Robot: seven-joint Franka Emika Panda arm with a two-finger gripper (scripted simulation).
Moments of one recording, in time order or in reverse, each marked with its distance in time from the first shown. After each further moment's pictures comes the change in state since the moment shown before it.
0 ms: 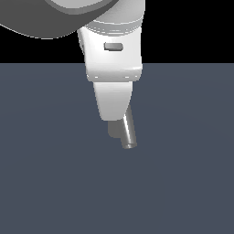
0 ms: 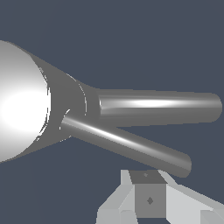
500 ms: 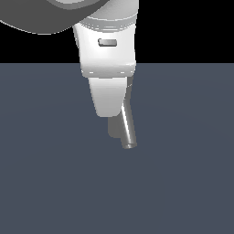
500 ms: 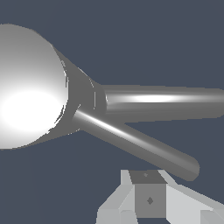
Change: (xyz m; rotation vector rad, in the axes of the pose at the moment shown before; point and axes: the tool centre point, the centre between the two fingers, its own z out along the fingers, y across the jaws) arm -0.006 -0.008 0.000 0.001 -0.001 -0.002
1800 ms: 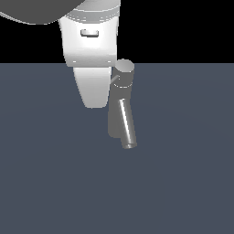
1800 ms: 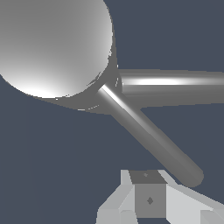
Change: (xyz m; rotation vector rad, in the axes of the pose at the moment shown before) arm -0.022 -0.019 0.000 -0.002 -0.008 -0.013
